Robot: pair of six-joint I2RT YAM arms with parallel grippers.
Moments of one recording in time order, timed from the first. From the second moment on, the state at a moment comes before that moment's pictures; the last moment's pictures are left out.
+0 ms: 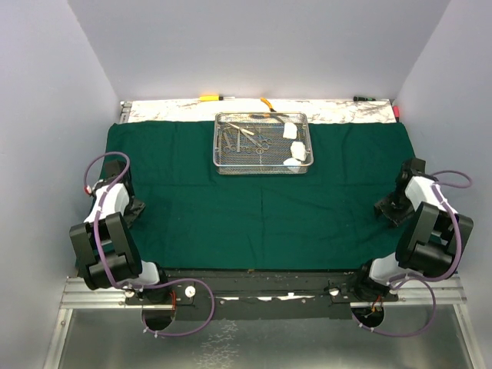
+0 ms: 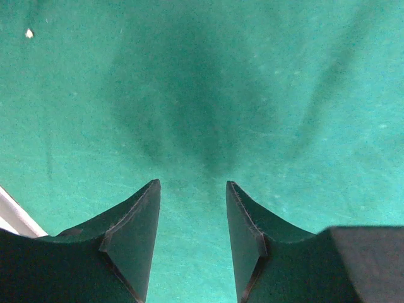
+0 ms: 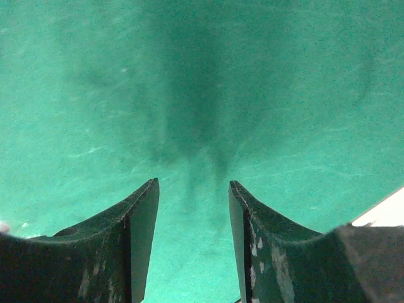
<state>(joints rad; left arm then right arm) 0.35 1.41 0.79 -0.69 -0.29 -0.73 -0.42 1.49 0.87 -0.81 0.21 0.61</state>
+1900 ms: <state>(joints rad) 0.35 1.48 1.07 -0.63 -0.16 -0.76 -0.42 1.80 1.39 -0.66 -0.06 0.43</state>
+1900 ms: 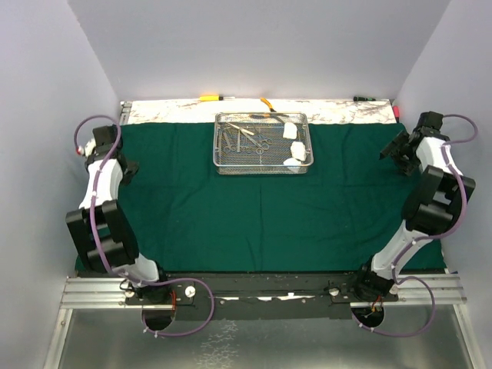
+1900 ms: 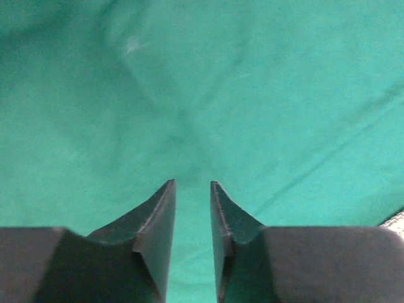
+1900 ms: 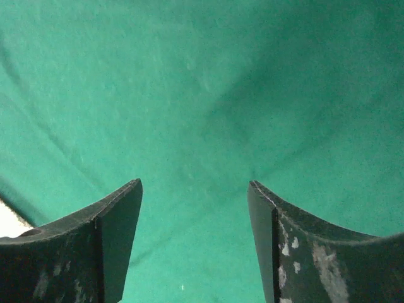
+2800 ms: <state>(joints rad) 0.19 2.22 1.72 -0.45 -0.09 -0.50 -0.28 2.31 1.86 -0.53 0.21 0.03</state>
